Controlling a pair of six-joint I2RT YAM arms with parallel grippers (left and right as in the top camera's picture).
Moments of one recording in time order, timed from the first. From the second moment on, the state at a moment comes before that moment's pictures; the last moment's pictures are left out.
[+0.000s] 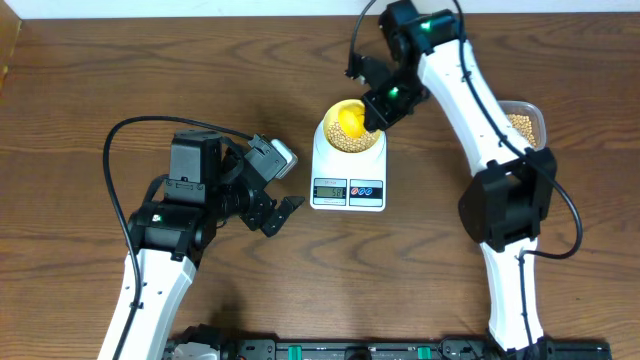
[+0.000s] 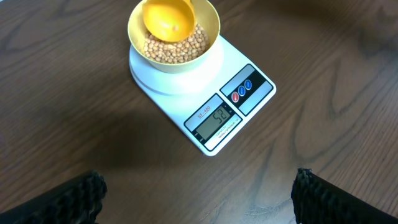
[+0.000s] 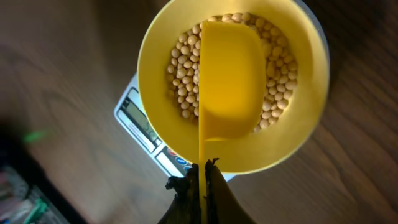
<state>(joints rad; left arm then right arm) -0.17 1.10 0.94 -0.74 0.49 0.51 0.36 2.34 2.31 -1.48 -0.42 -0.33</state>
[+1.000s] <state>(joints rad) -0.17 1.10 0.94 -0.74 0.49 0.51 0.27 2.21 2.33 -1.49 -0.57 -0.32</state>
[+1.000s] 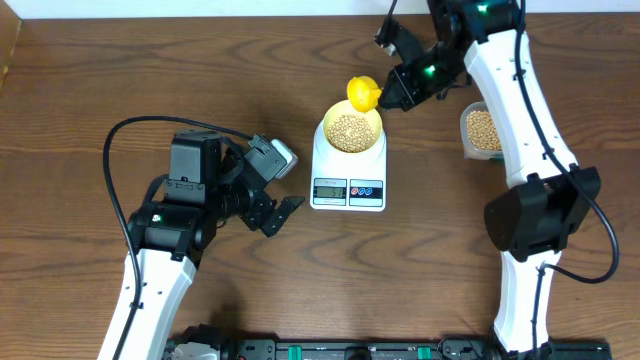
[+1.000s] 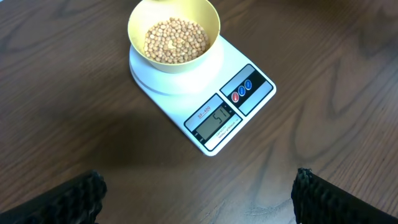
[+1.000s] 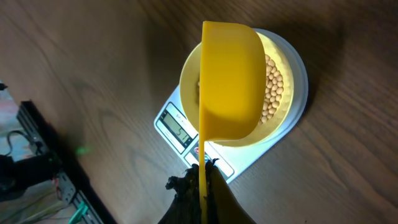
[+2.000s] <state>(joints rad) -0.17 1.10 0.94 -0.74 0.49 0.51 0.39 2.21 2.15 -1.36 -0.38 -0.31</state>
